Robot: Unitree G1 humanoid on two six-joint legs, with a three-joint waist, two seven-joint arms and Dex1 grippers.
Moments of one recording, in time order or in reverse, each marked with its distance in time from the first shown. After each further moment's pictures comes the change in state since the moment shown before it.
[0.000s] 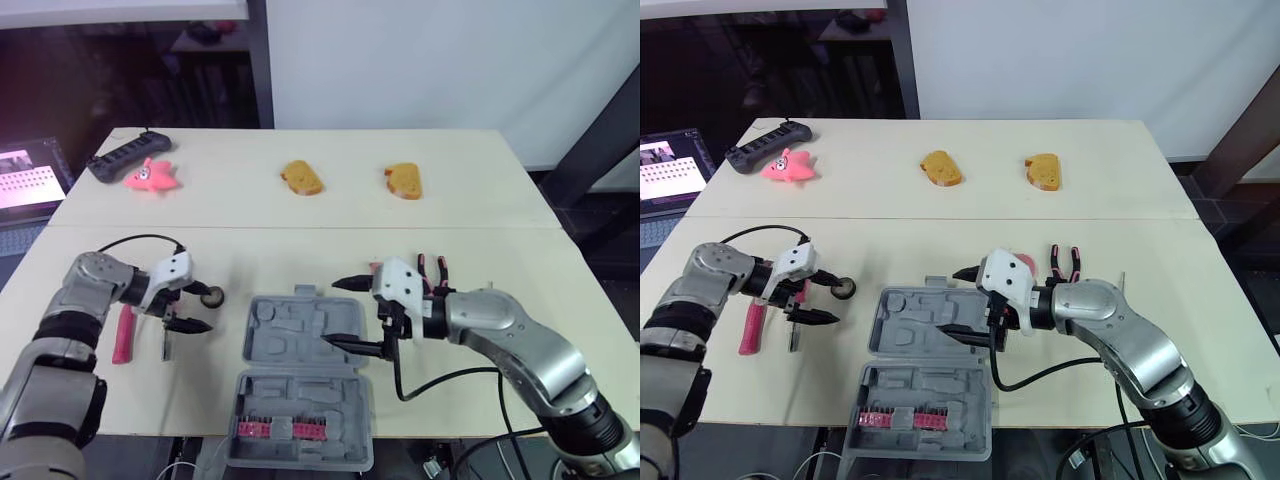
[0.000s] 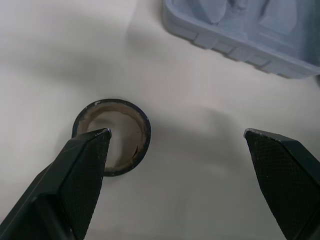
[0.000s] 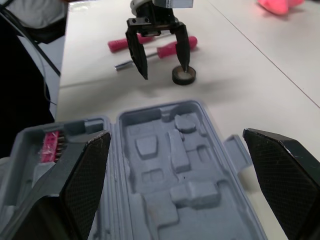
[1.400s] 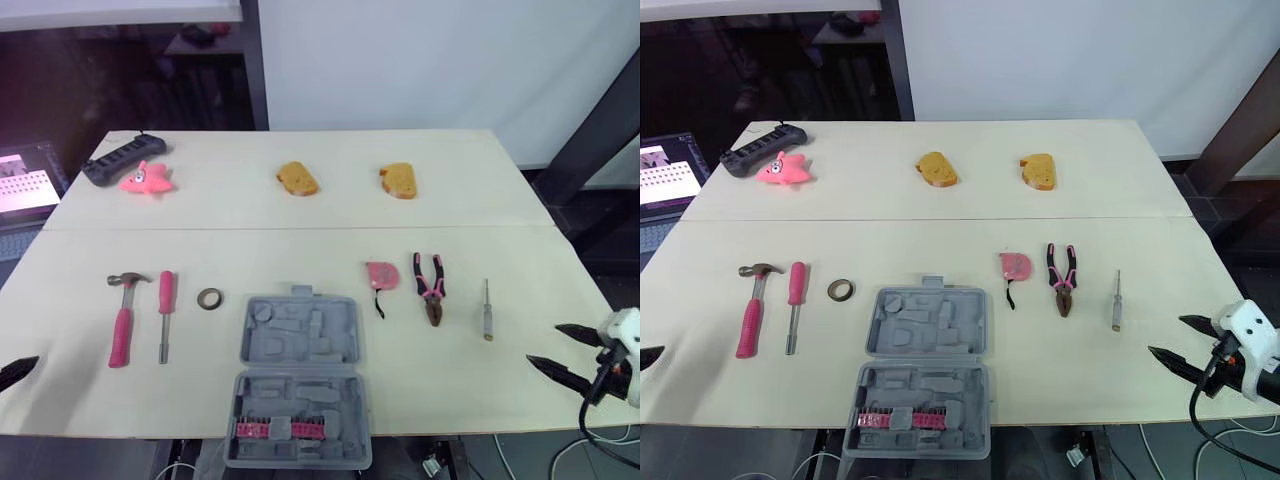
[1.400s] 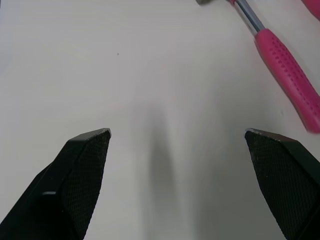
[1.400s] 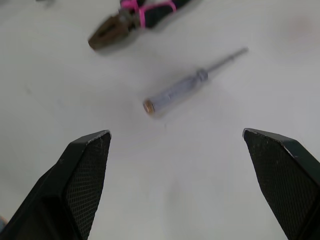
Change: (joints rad) left arm 0.851 0.287 0.801 -0.208 -0.394 0.281 0.468; right arm 0.601 -0.208 -0.788 0.619 -0.082 -0.469 0.277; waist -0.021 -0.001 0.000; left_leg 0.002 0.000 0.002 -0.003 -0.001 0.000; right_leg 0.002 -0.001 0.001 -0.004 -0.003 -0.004
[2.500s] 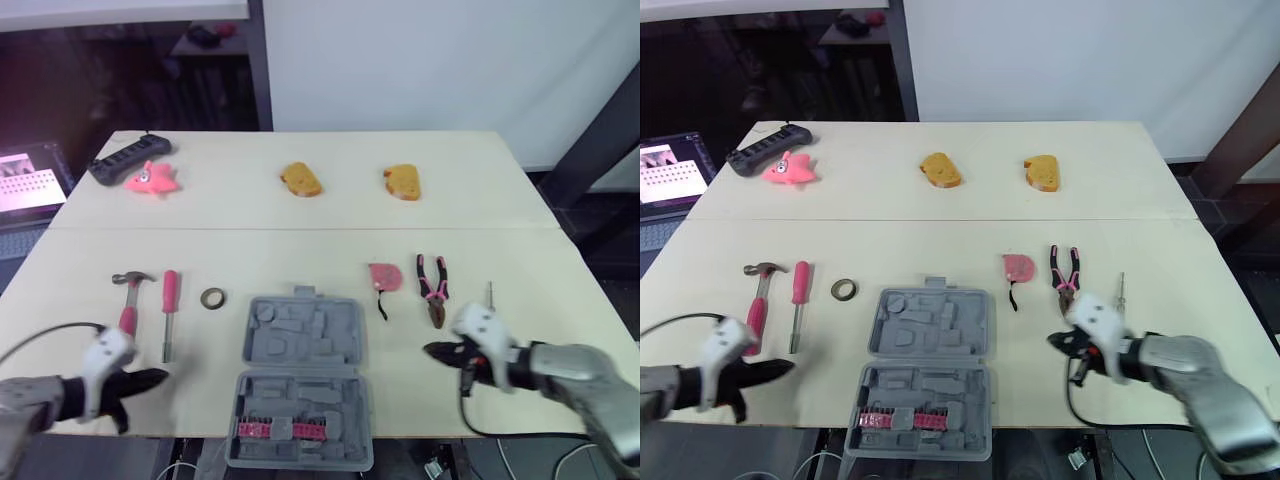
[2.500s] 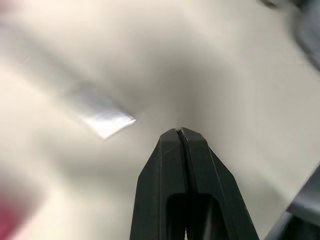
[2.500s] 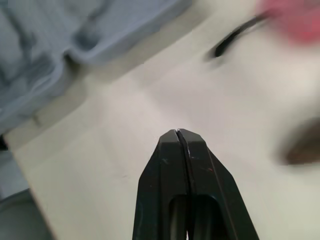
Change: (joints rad) left arm 0.187 -0.138 -0.222 -0.721 -0.030 0.244 -0.039; right arm -0.070 0.040 0.298 -0.509 -0.041 0.388 -0.150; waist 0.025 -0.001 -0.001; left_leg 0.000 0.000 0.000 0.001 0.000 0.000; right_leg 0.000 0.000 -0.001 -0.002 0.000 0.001
